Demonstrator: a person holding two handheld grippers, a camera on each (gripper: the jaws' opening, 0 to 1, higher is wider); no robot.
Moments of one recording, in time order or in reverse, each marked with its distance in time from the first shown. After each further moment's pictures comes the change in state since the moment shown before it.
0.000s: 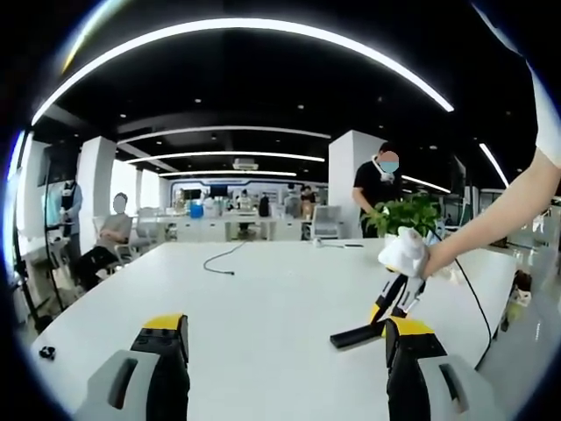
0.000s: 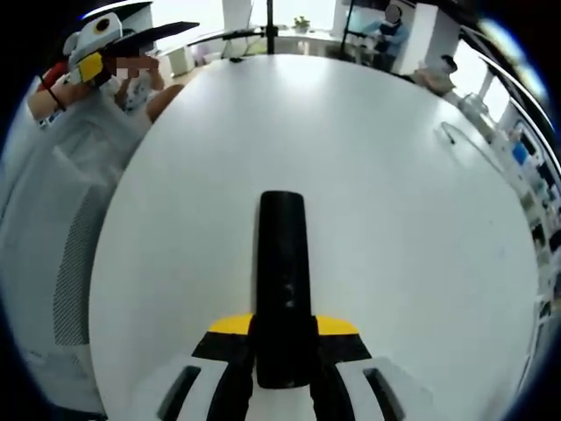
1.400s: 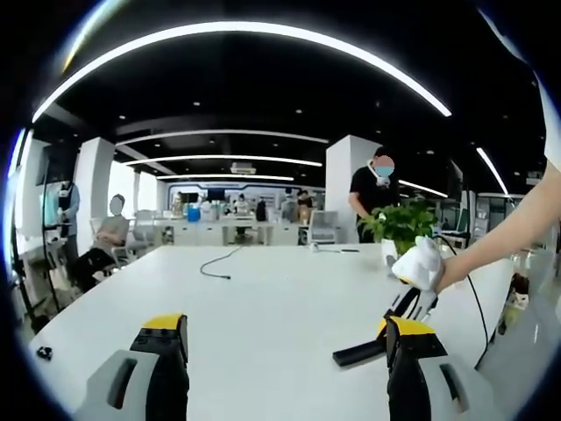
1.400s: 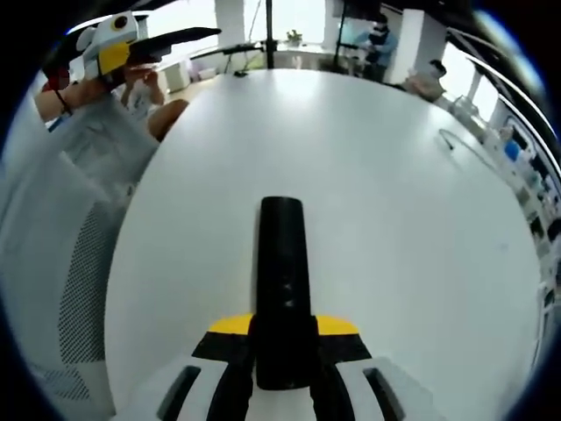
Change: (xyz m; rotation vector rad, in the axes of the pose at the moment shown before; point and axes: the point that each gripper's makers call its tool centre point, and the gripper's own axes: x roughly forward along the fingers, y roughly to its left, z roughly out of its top) left arm -0.001 -0.004 0.006 -0.008 -0.032 -0.018; right arm 0.002 0.038 0.005 0.030 -0.073 -0.015
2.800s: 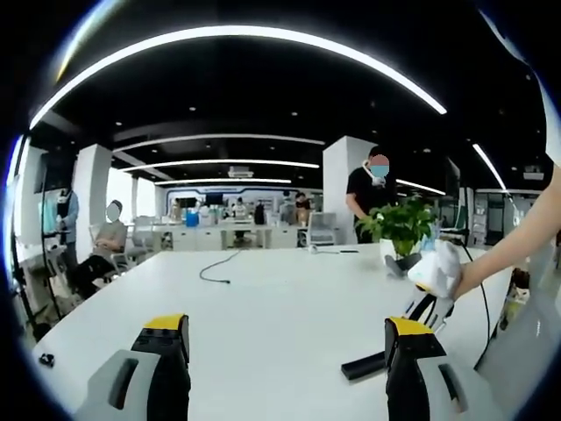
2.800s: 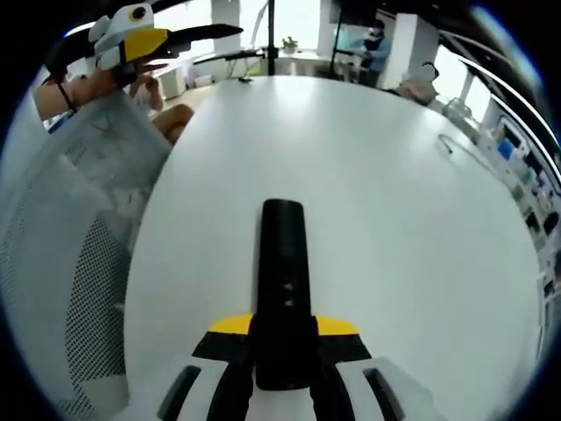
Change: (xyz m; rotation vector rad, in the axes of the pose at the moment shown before) left arm 0.000 -0.004 0.002 0.027 -0.004 -0.008; right arm 0.000 0.033 0.000 0.032 -0.044 -0.031
